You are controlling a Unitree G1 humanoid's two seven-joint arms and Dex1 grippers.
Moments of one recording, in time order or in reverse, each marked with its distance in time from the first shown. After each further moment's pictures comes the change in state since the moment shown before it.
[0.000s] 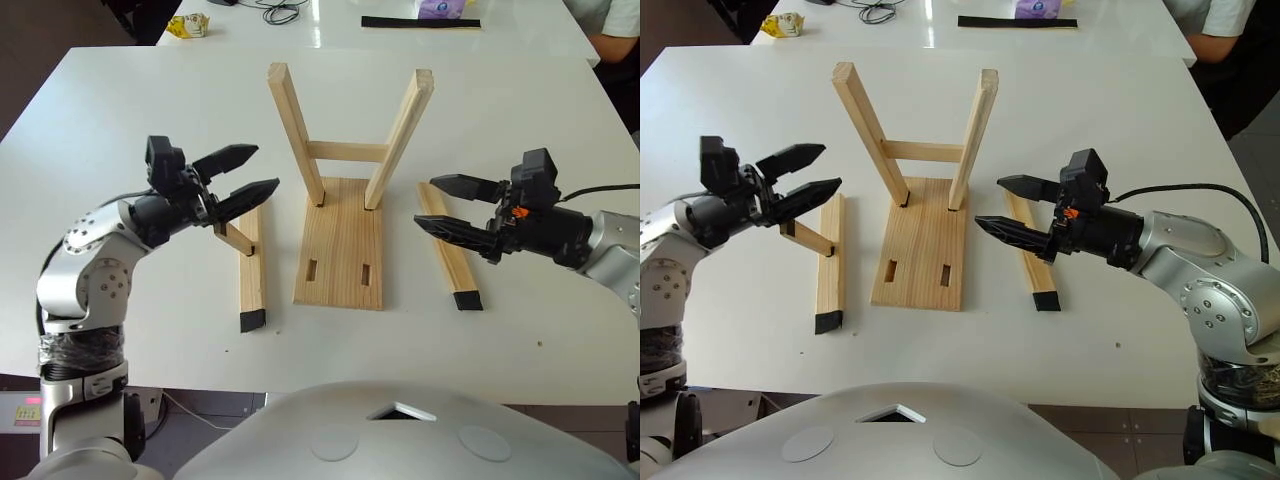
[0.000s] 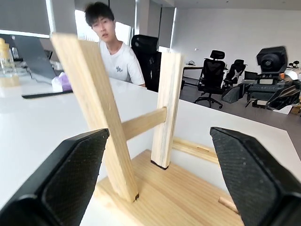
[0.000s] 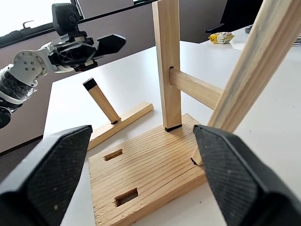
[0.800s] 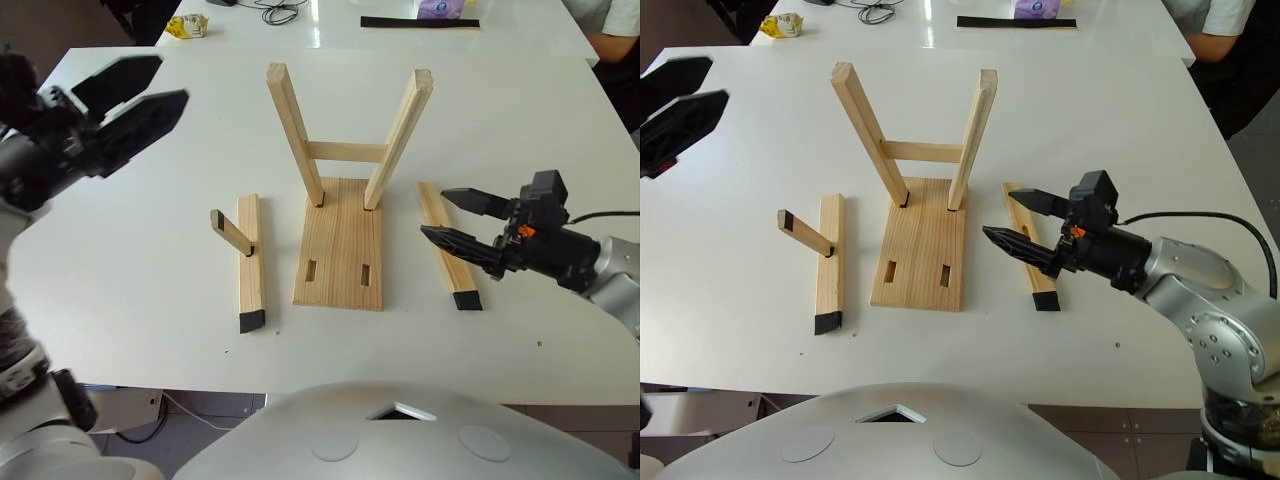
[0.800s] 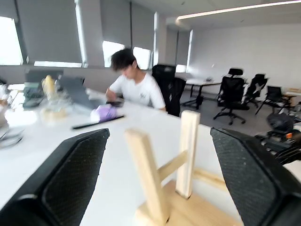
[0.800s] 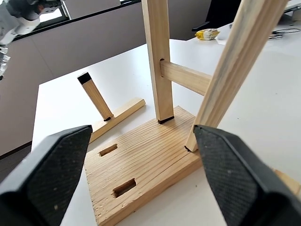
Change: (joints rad) left arm -0.053 0.335 0.390 -0.039 -0.323 0.382 0.119; right arm 0.241 0.058 -0.130 -0.152 0.006 -0.023 -0.107
